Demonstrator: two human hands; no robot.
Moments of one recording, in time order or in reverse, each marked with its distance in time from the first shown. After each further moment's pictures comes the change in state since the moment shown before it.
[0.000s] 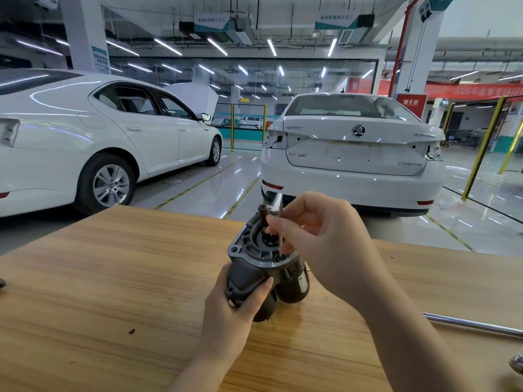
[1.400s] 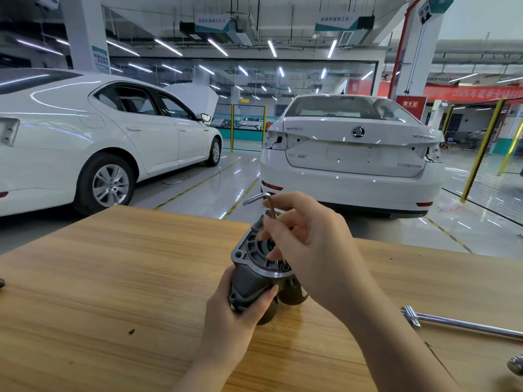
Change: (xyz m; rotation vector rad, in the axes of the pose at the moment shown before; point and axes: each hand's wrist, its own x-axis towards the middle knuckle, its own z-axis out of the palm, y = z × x) left_hand -0.004 -0.003 0.000 0.006 -0.020 0.028; right_hand -0.003 -0.003 0.013 0.015 -0.018 -0.049
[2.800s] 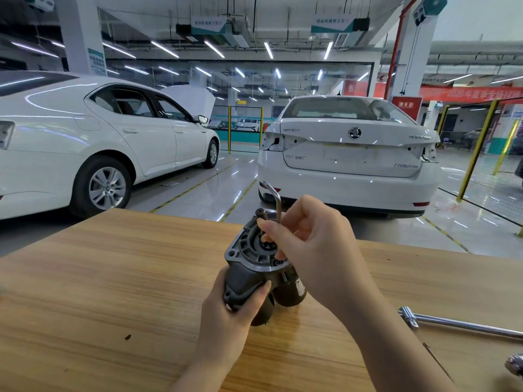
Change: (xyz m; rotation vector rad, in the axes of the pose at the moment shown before) left_hand 0.004 0.003 0.001 -0.016 0.039 -0.021; right_hand 0.001 0.004 -0.002 -0.019 0.121 0.123
